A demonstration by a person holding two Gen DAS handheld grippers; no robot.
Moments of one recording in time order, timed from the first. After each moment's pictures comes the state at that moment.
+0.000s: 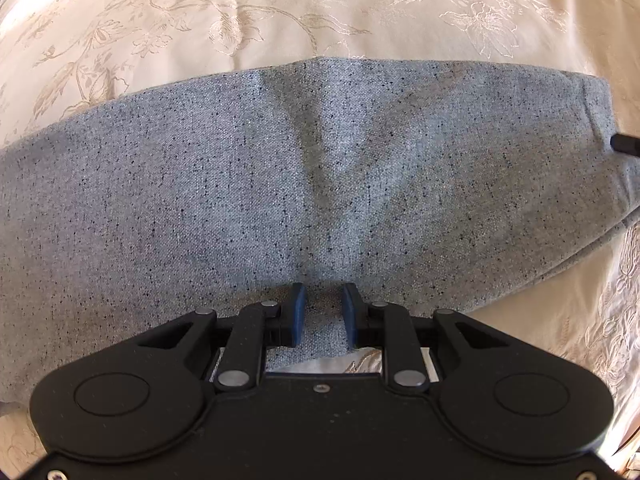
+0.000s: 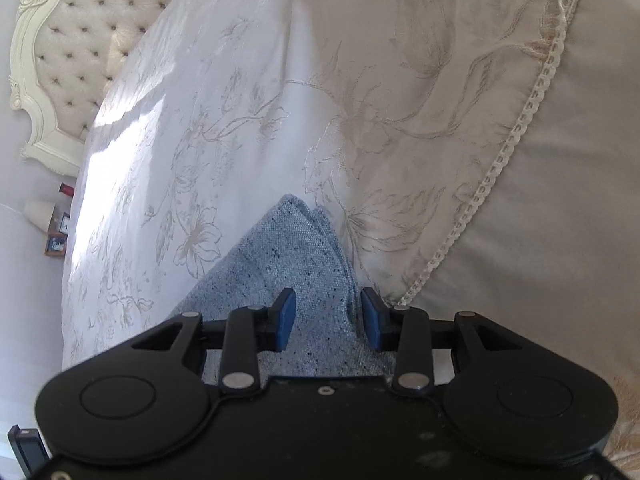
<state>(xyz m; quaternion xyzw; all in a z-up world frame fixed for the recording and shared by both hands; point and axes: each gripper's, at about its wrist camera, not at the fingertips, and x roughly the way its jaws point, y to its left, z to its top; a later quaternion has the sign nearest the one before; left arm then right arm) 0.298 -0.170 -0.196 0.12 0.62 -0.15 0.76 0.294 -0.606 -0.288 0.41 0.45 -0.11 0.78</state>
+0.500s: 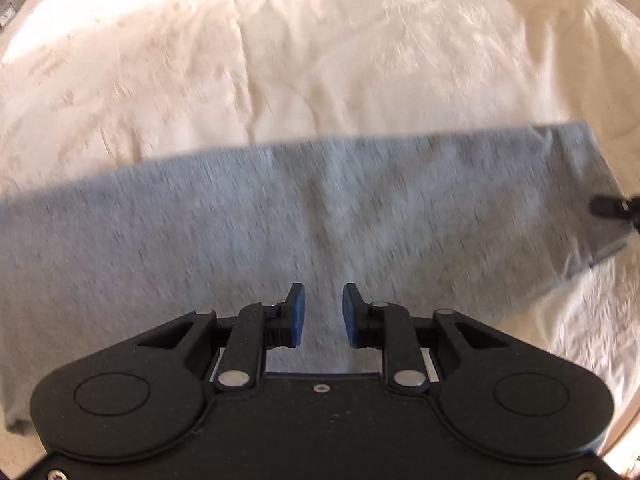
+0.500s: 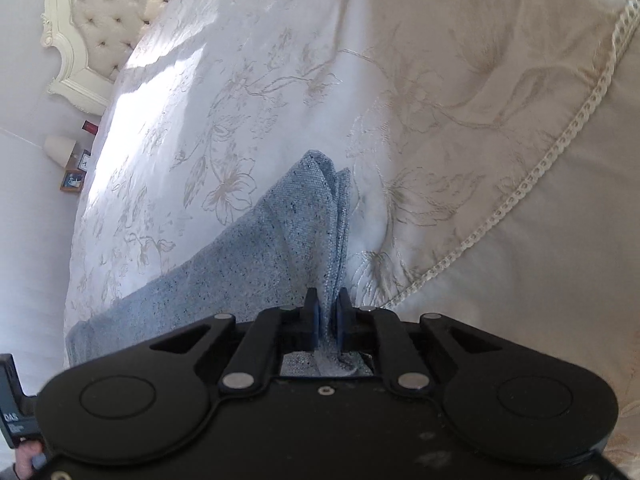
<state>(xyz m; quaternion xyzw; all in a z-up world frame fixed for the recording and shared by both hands) 0.319 -0.170 -0.143 0.11 0.58 -0.16 0.79 0.293 -0.589 -0.261 0.37 0.48 -0.04 0.80</state>
